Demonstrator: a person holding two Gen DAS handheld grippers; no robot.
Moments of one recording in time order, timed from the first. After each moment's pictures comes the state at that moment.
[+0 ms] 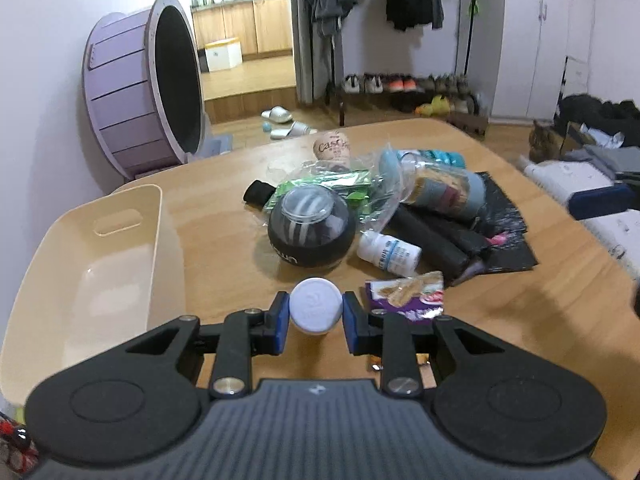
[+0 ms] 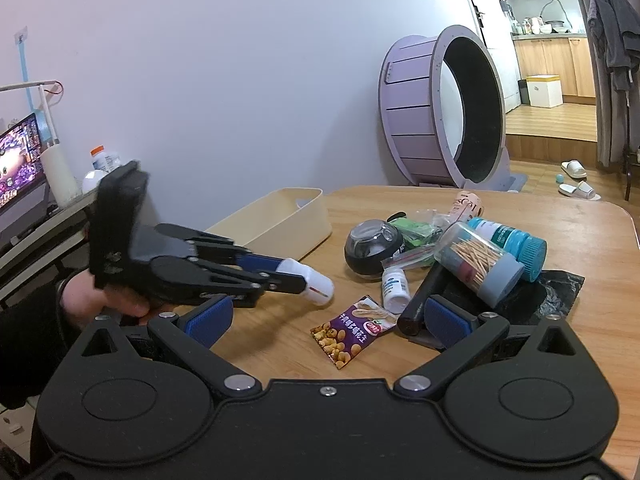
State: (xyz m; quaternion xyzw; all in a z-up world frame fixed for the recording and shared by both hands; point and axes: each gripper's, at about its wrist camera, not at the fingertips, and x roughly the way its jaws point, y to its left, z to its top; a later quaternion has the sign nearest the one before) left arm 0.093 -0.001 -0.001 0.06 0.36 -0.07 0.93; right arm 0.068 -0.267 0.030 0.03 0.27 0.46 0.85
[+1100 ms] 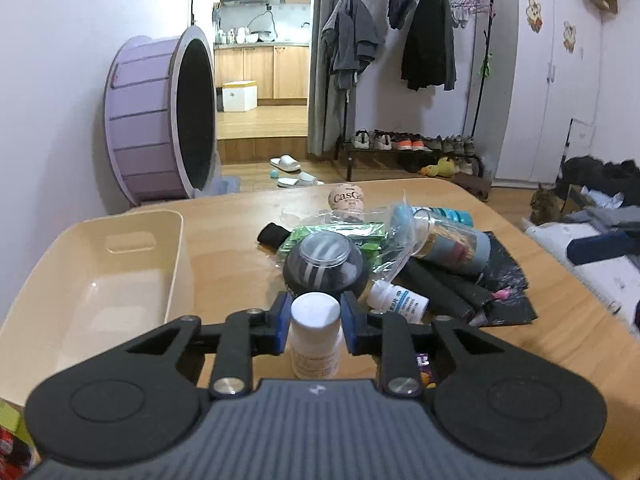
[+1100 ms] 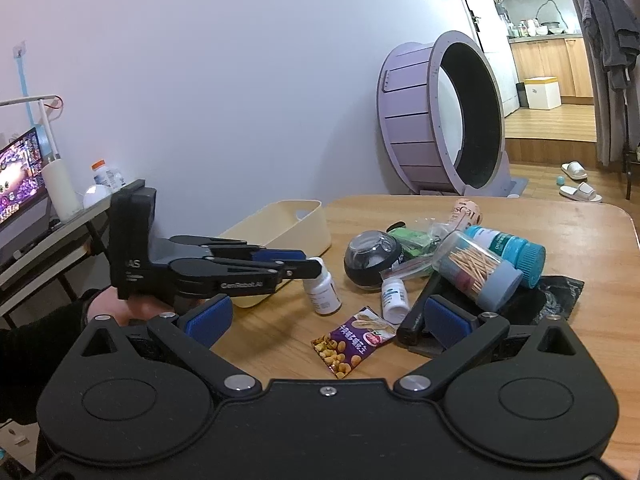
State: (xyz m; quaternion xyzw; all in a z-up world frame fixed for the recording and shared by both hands) left arm 0.080 0.018 0.002 0.00 0.28 -0.07 0.96; right arm 0.076 -0.265 0.029 0.04 0.26 0.46 0.85
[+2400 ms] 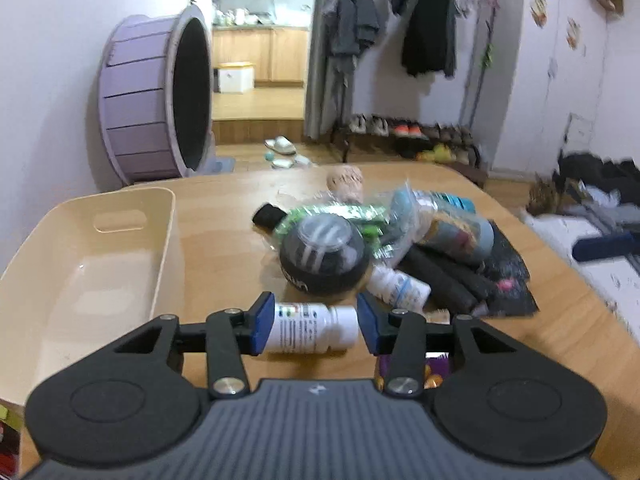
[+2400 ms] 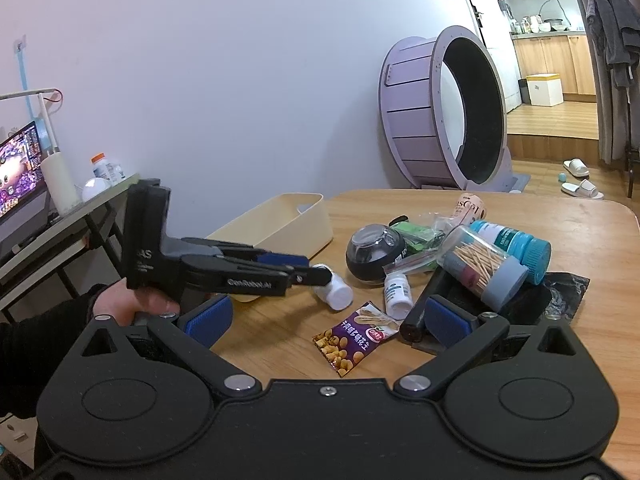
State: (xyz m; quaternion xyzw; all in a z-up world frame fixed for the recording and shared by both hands) left arm 0.089 0.018 -0.007 0.00 0.31 -0.08 0.95; right arm 0.072 -0.263 0.028 0.04 0.27 0.46 0.84
